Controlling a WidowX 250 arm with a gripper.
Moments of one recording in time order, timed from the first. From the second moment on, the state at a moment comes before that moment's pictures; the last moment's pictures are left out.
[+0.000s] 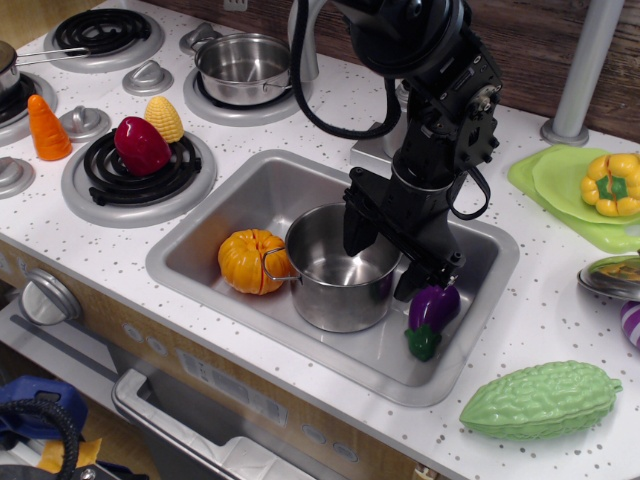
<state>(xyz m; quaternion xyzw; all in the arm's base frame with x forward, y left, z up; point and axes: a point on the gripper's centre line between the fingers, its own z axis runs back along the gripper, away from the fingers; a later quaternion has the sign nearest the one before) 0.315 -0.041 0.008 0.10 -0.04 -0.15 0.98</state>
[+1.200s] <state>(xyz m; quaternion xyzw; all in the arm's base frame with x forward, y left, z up) 0.302 -0.010 -0.044 0.04 -0.10 -0.17 0.98</state>
